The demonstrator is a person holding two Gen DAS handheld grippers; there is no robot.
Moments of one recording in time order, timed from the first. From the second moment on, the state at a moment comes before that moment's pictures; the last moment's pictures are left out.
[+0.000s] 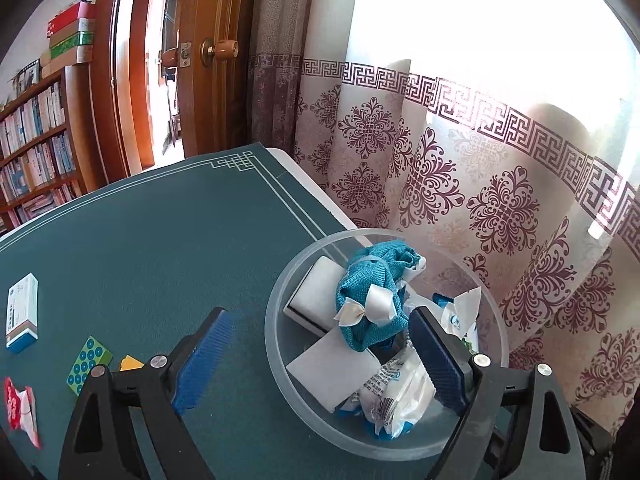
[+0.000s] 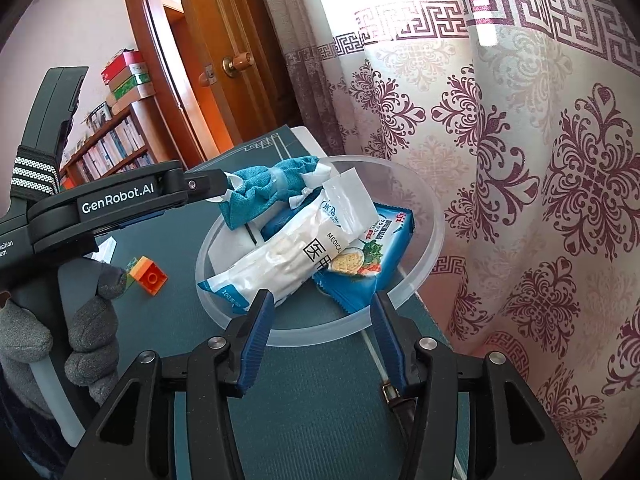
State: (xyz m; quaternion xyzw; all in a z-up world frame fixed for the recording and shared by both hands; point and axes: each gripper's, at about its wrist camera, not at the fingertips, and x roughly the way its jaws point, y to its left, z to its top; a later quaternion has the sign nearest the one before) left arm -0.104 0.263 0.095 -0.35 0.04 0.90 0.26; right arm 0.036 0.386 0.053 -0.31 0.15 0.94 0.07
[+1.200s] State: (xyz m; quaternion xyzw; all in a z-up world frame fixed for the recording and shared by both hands) left arm -0.127 0.274 0.070 -0.36 0.07 0.91 0.21; right arm 0.039 0.382 0.054 -0.31 0.16 0.93 0.07
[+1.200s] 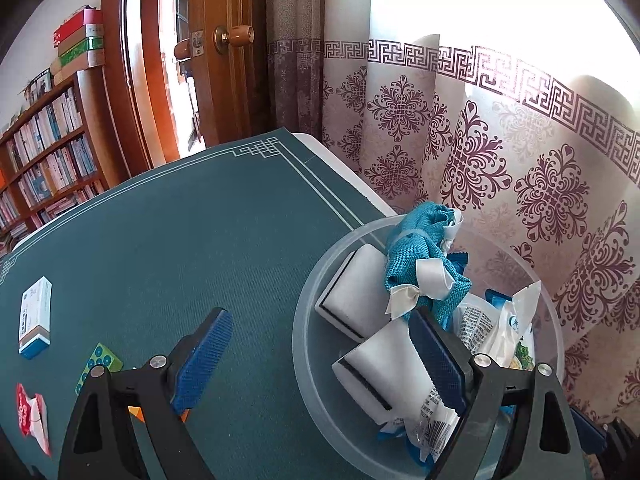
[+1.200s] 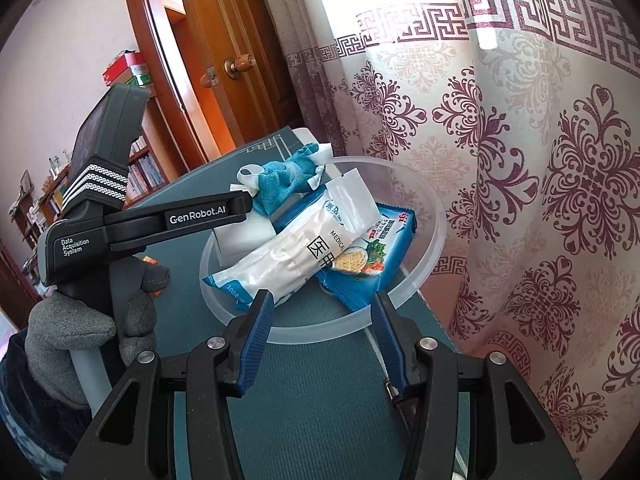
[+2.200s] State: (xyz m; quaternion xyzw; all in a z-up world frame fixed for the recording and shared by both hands) left arm -0.101 0.124 0.070 -0.36 0.01 0.93 0.10; right arm 0.036 0.311 0.056 -0.33 0.12 0.94 0.01
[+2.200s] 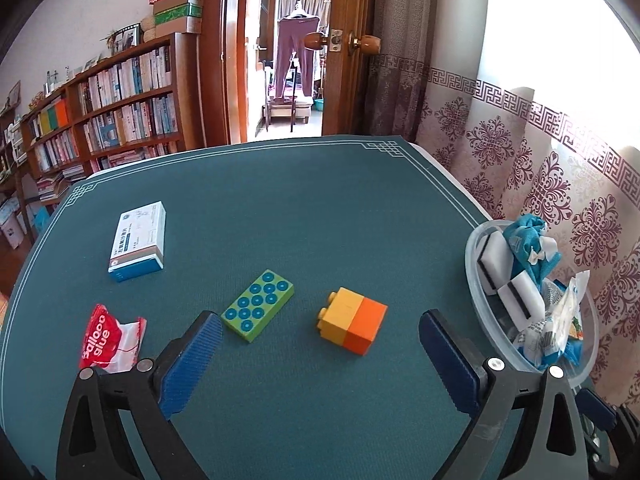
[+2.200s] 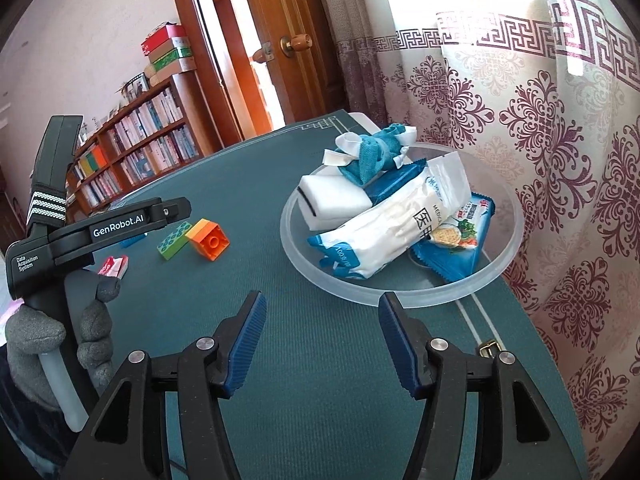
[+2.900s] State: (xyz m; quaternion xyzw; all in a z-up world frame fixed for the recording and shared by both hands) left arm -0.111 0.001 0.041 -0.37 -0.02 0.93 -0.03; right arm 0.009 0.257 0.043 -0.38 0.09 0.92 -0.05
